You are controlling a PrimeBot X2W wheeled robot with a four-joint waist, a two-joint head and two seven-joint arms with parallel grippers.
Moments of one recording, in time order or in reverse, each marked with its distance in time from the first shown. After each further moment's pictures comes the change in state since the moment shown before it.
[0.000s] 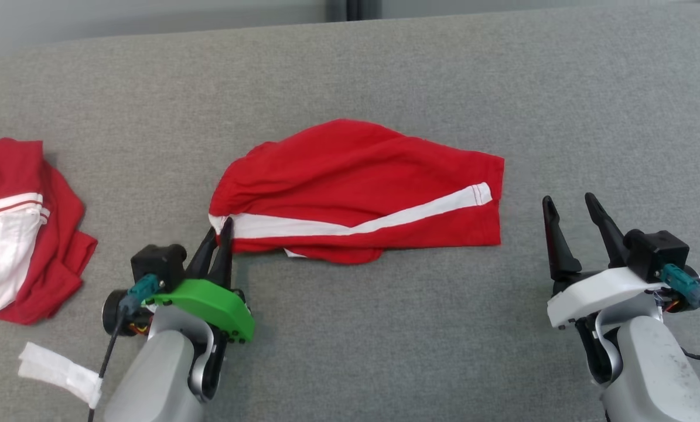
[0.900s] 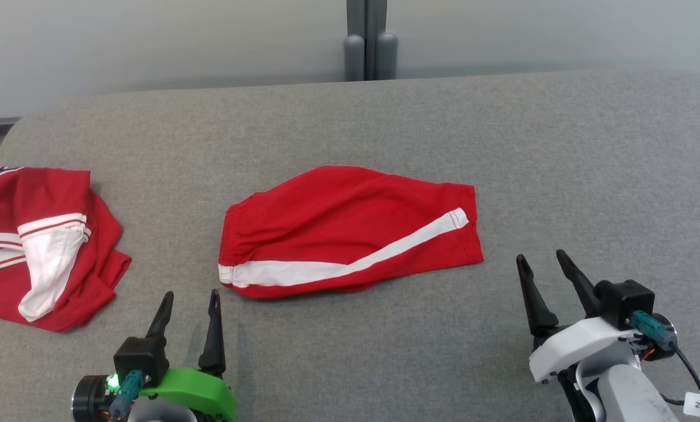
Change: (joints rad) left arm 0.364 -0.084 0.292 -0.272 0.332 -0.007 0.000; right arm 0.125 0.000 0.085 0.006 0.025 0.000 0.000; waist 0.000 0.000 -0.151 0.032
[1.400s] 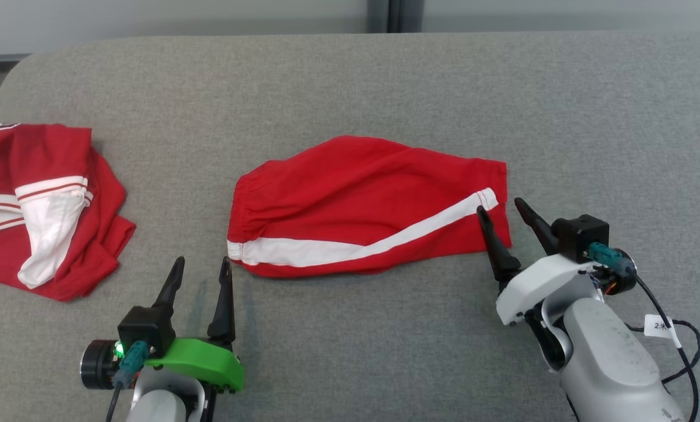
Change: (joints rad) left arm -0.076 -0.005 -0.029 -0.008 -0.020 -0.024 0.000; right arm -0.264 0.000 0.119 0.232 0.028 0.000 0.000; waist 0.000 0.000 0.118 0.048
